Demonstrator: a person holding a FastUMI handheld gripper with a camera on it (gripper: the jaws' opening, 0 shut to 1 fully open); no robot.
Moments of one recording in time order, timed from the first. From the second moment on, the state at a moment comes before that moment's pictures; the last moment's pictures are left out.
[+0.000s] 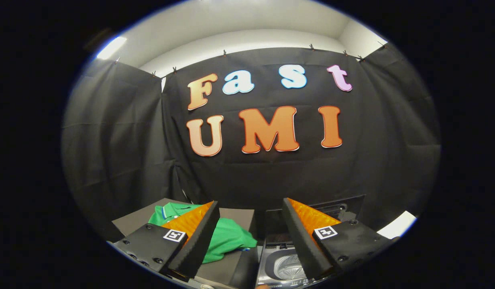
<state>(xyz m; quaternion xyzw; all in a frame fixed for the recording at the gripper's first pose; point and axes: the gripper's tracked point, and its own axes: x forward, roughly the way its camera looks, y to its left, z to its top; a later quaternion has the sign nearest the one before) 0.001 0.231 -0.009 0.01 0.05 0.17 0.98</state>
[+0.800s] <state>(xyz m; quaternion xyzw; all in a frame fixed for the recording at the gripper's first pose) -0.006 0.370 -0.103 -0.03 0.18 0.26 0.95</state>
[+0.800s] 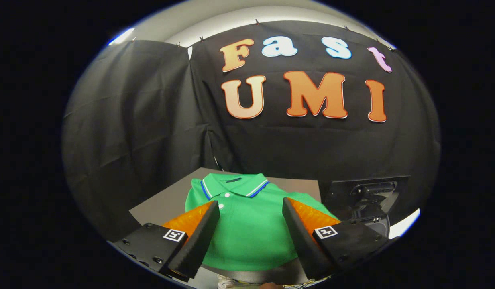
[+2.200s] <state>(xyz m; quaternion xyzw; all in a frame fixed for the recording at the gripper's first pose) -0.005 0.383 -0.152 0.01 0.30 0.30 0.90</state>
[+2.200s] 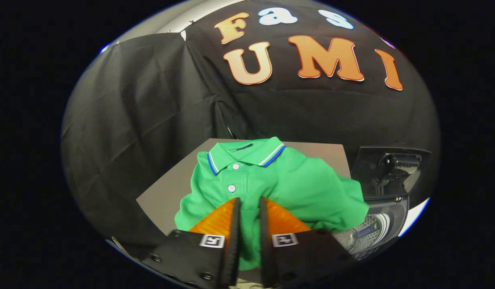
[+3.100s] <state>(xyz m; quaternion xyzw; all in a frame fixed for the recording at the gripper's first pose) 0.000 0.361 -0.092 0.02 0.26 0.30 0.92</state>
